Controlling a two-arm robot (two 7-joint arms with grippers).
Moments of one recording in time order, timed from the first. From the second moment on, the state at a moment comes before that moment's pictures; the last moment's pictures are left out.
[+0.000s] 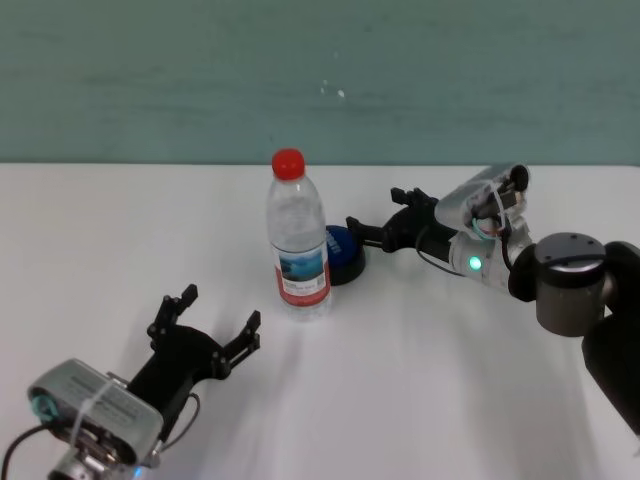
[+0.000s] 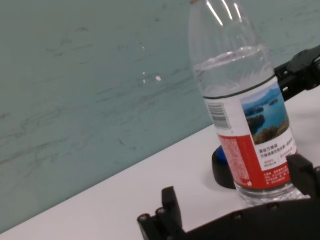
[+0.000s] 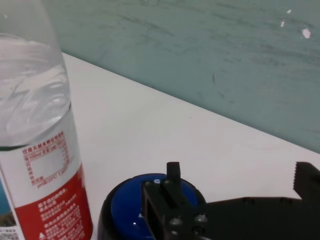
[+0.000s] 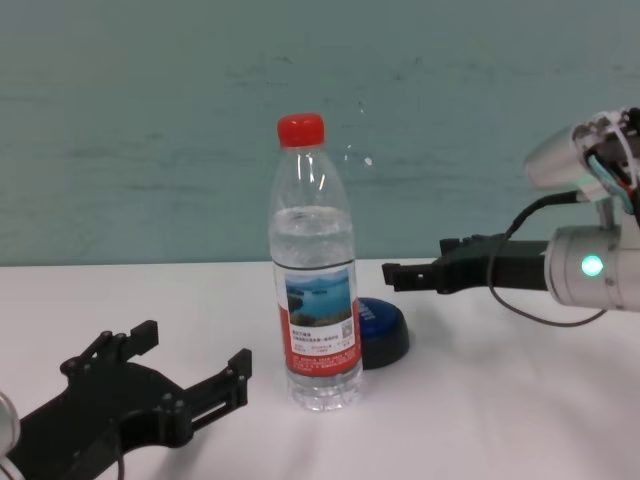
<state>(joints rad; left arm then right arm) 0.10 0.27 0.18 -1.55 0.10 -0.26 -0.21 0.60 0.23 -0.44 -1.03 0.26 0.11 0.45</state>
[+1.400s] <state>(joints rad) 0.10 0.27 0.18 -1.55 0.10 -0.26 -0.21 0.63 0.19 -0.45 -0.94 0.22 0.10 0.45</state>
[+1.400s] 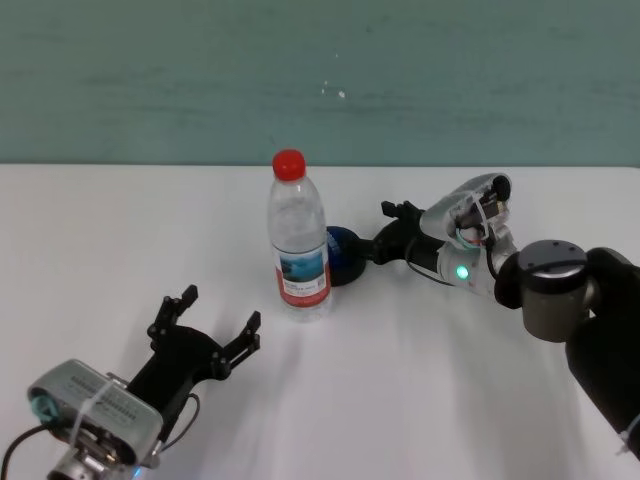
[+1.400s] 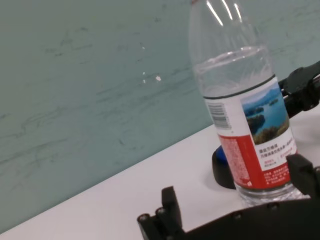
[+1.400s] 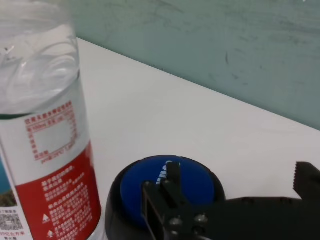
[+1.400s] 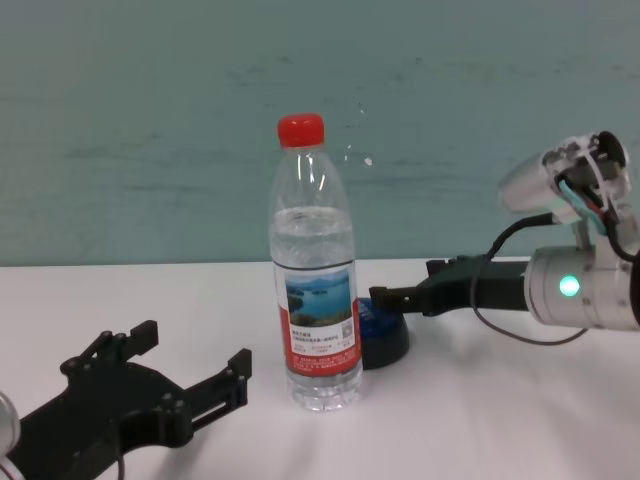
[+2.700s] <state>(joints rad) 0.10 0.27 0.18 -1.55 0.10 -0.26 -0.21 0.65 0.16 -0.44 -0.88 0.20 0.08 0.46</state>
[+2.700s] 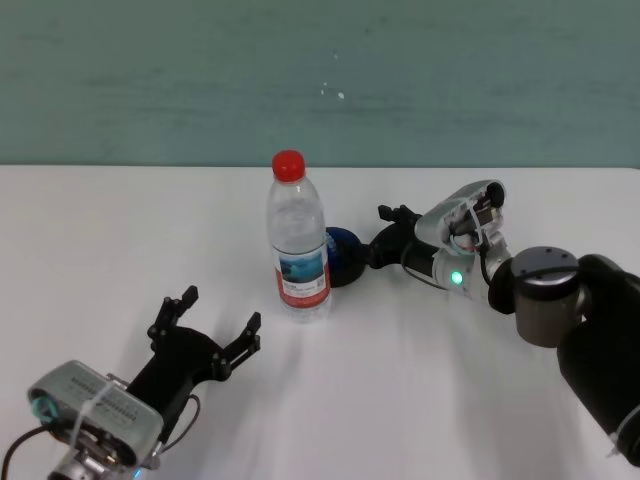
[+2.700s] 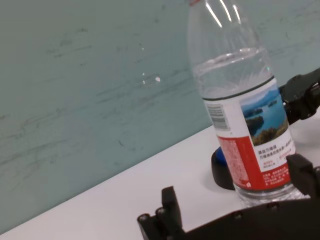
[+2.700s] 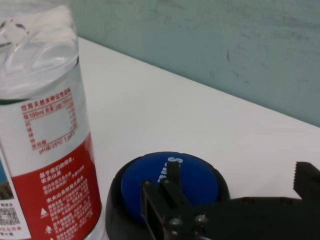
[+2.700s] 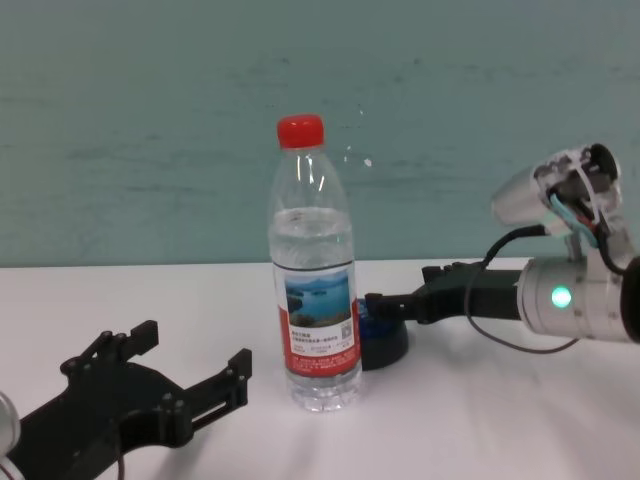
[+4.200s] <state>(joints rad) 0.10 0.27 0.18 -1.55 0.10 -0.26 -0.21 0.58 0.22 -0.42 -1.05 0.22 0.10 0.45</state>
